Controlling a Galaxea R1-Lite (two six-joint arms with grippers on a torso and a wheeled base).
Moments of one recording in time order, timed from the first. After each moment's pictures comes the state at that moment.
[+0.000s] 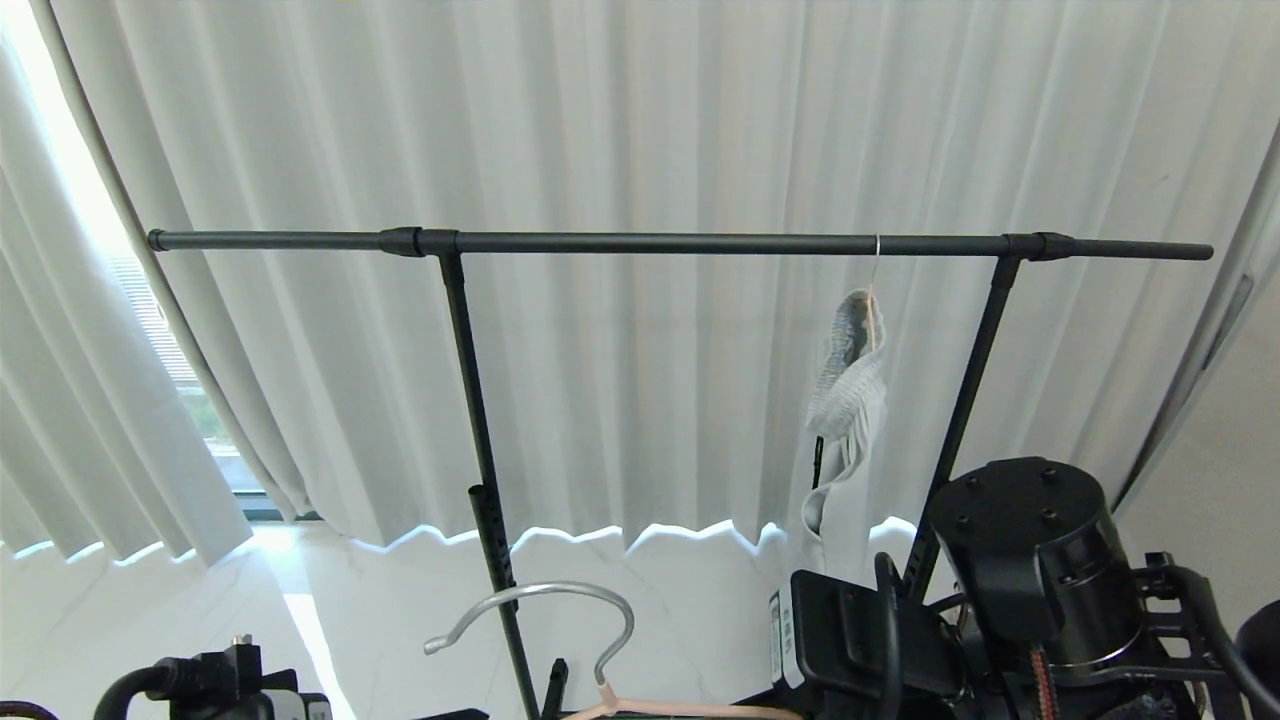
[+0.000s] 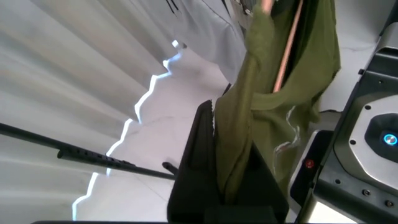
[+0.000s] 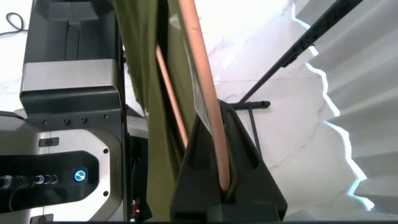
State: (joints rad) left arm -0.98 1.05 -0.39 -0.18 0.08 0.35; right arm 1.03 1.61 -0.71 -0.33 0.37 -0.30
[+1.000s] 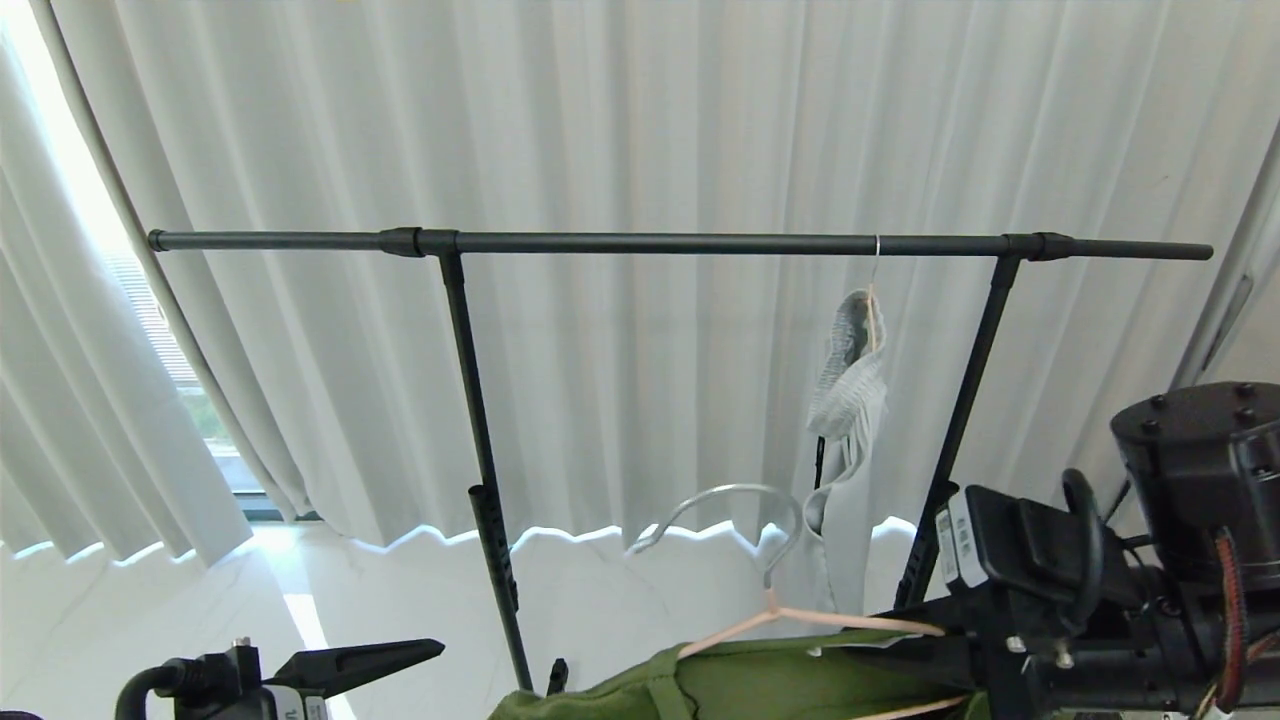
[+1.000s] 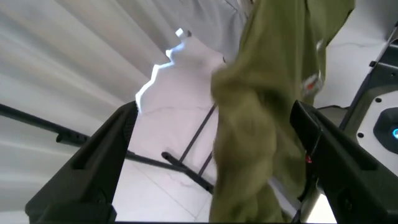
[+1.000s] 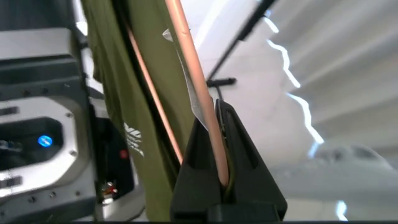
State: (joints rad) left arm -0.93 1.03 -0.34 -0.17 0.08 0.33; right arm 0.80 1.39 -0.70 -0.09 0.37 -0.44
